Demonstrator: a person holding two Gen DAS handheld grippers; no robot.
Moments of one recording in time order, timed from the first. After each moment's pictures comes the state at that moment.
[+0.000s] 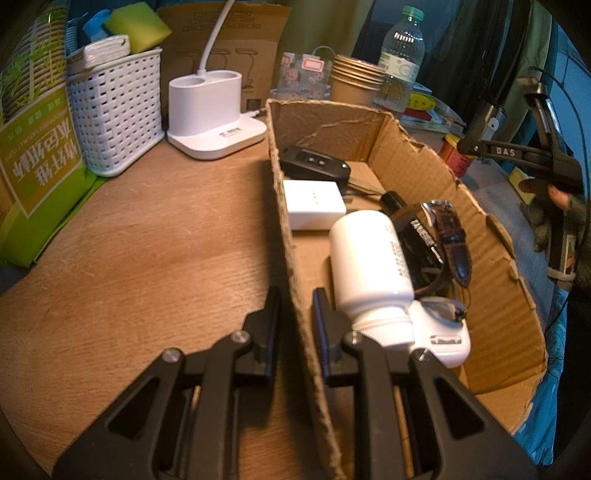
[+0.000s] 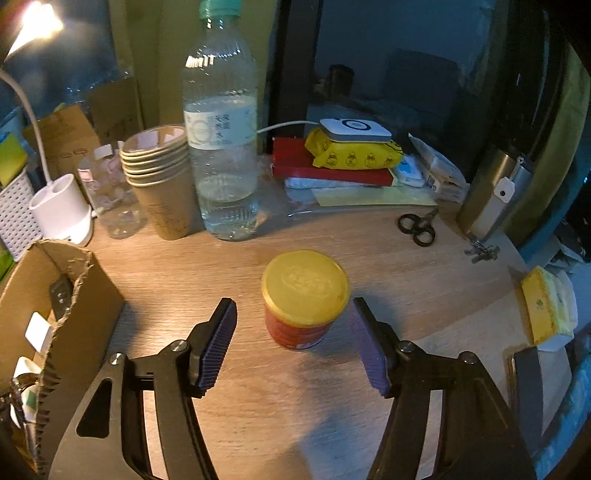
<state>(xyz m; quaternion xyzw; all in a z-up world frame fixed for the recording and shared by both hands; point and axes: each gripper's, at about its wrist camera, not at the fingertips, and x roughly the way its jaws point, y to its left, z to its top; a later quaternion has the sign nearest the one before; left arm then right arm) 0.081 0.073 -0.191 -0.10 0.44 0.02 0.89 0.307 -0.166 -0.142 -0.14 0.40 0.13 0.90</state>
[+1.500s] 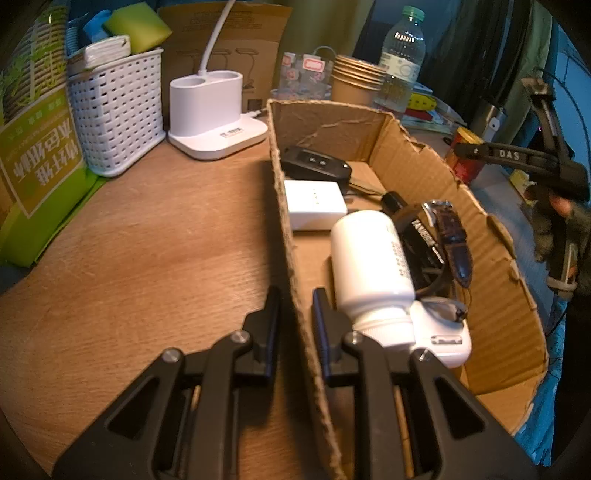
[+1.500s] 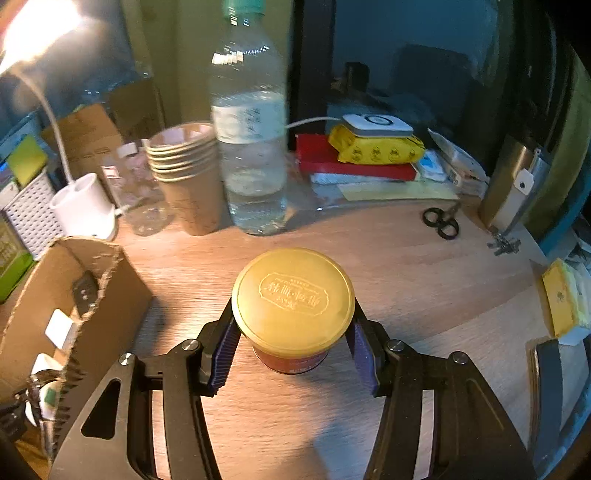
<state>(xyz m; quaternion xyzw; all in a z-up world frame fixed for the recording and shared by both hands) 0.081 0.073 -0.190 -0.10 0.44 0.02 0.89 0.286 -0.150 -0.143 -0.12 0.40 0.18 0.89</state>
